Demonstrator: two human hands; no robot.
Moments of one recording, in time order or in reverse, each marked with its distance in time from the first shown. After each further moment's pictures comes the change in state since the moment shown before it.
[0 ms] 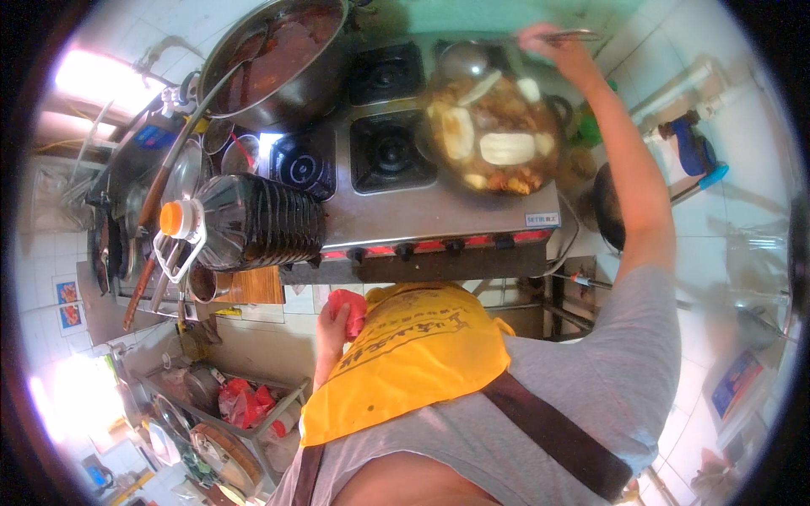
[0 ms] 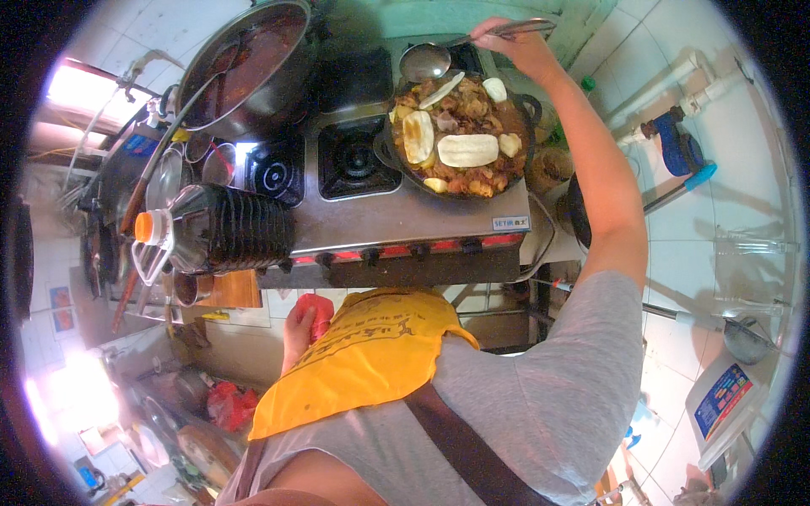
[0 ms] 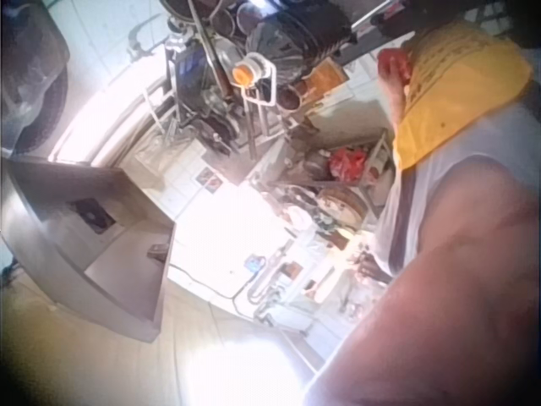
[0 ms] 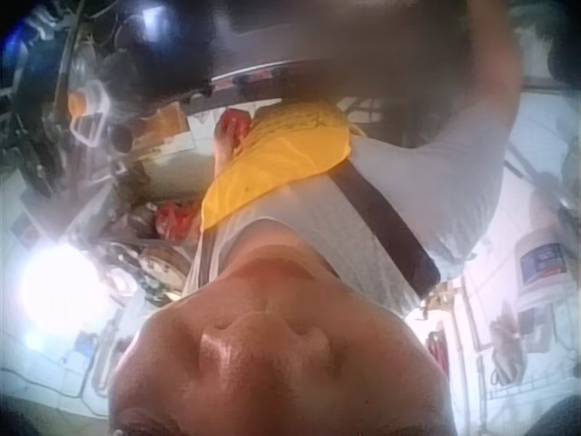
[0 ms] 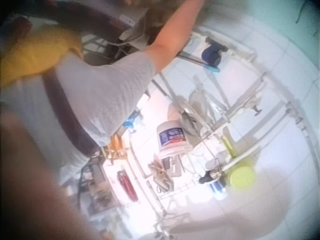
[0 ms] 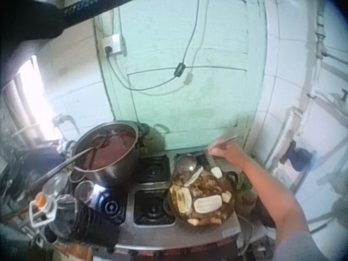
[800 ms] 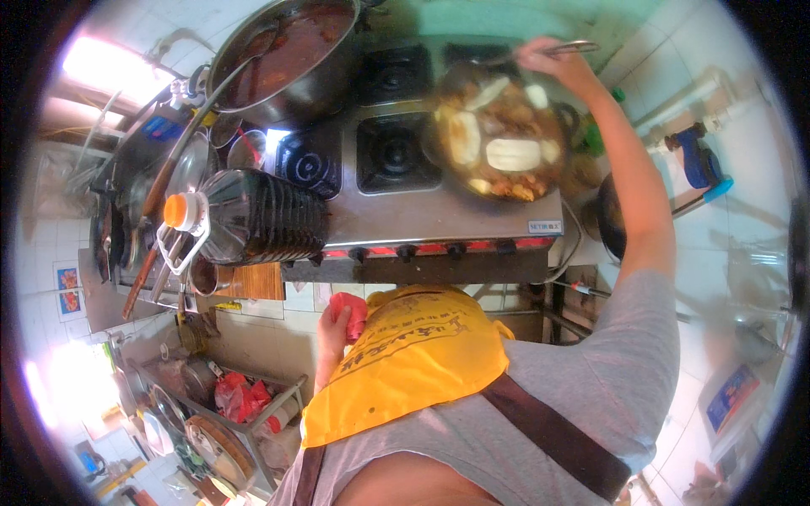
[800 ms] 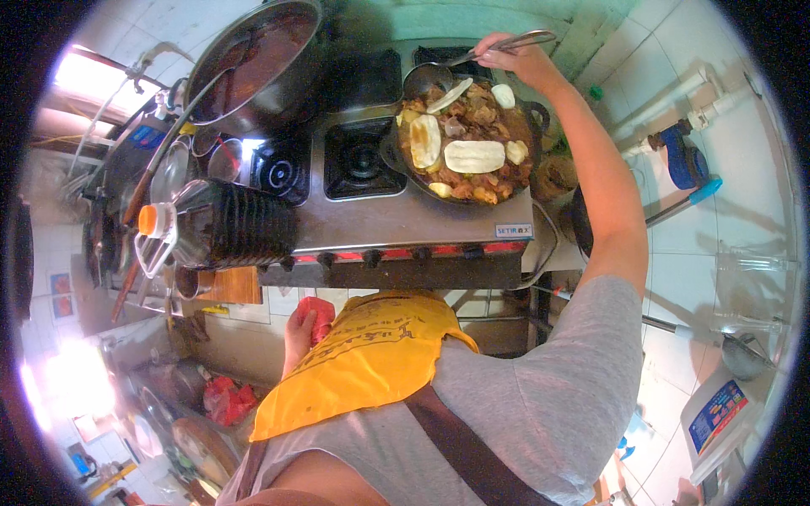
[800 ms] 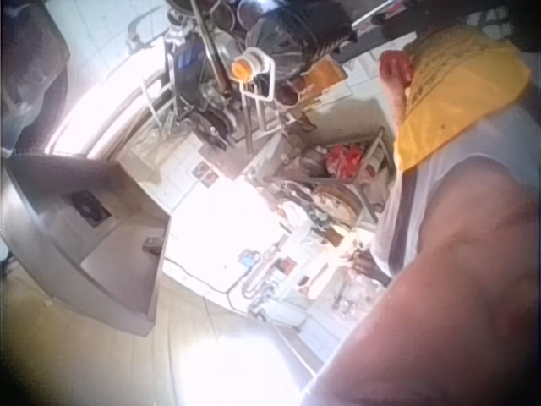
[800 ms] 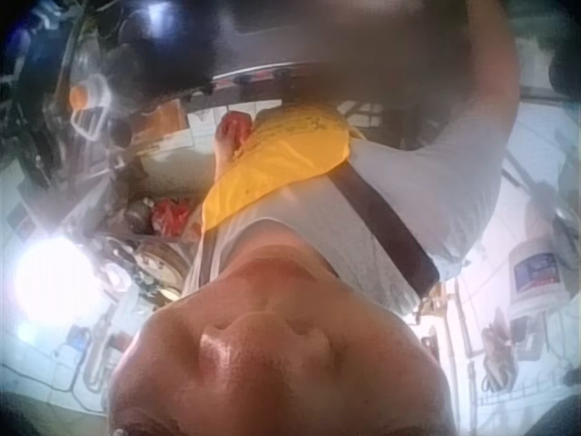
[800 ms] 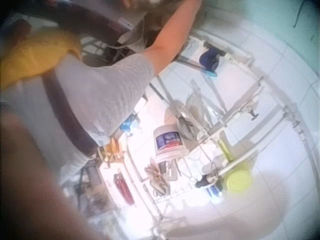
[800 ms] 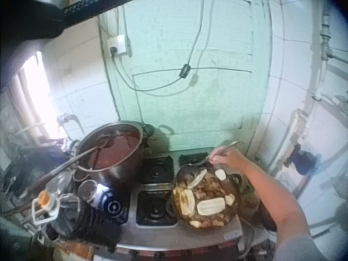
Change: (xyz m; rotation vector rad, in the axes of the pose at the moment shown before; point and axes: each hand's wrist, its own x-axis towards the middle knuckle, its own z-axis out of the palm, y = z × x) left_hand -0.012 0.009 0.009 0.034 0.053 -0.030; right_hand 0.000 0.014 0.007 0.204 -0.140 0.141
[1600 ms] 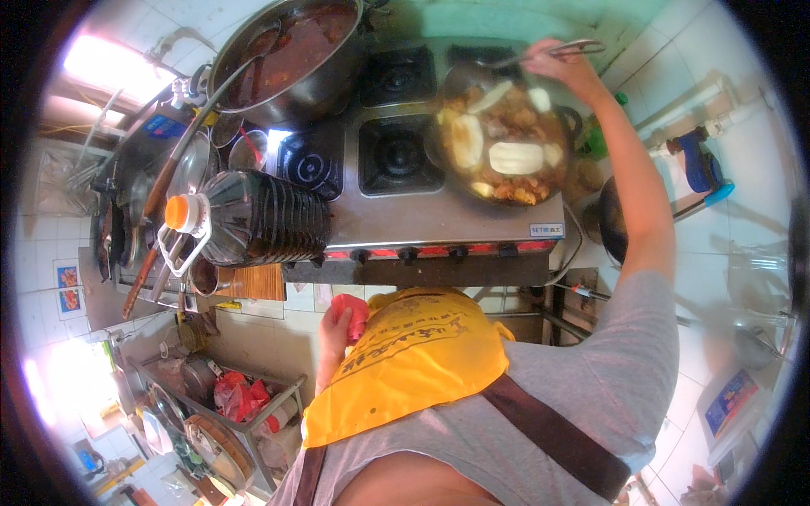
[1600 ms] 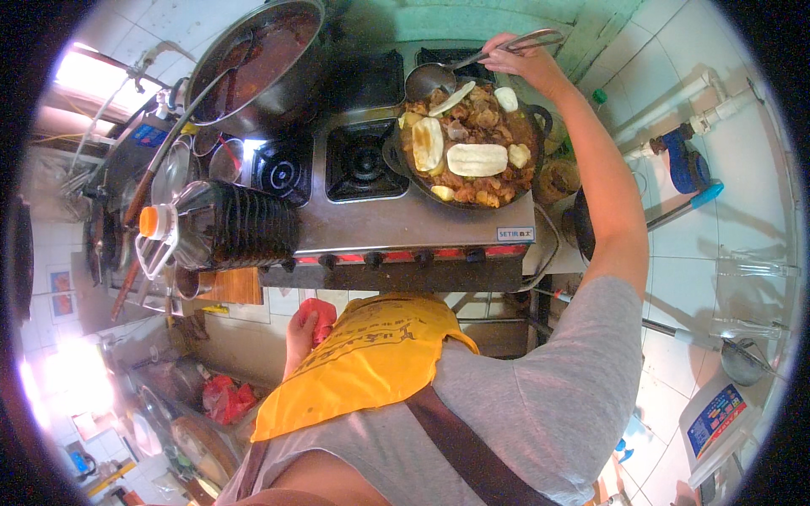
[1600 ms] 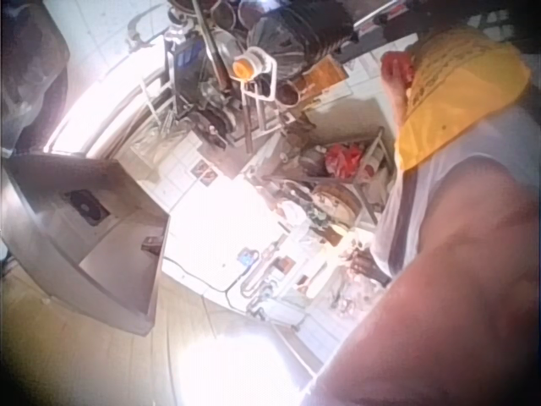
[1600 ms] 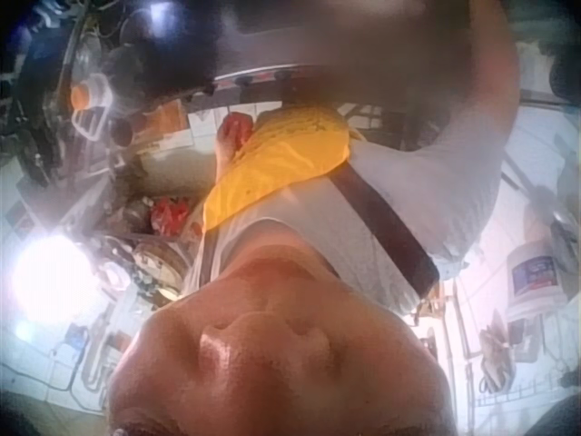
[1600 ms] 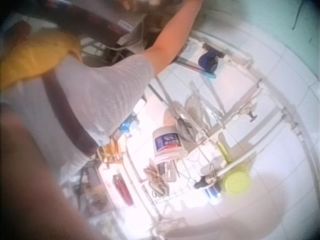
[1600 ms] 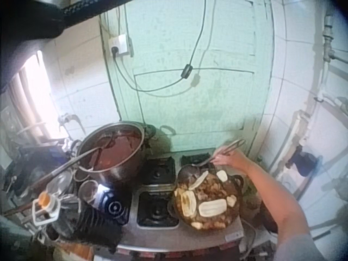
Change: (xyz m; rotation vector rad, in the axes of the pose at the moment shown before) left_hand 0.005 -0.012 -0.004 -0.068 -0.015 -0.033; right_hand 0.000 0.005 0.000 0.160 0.052 0.088
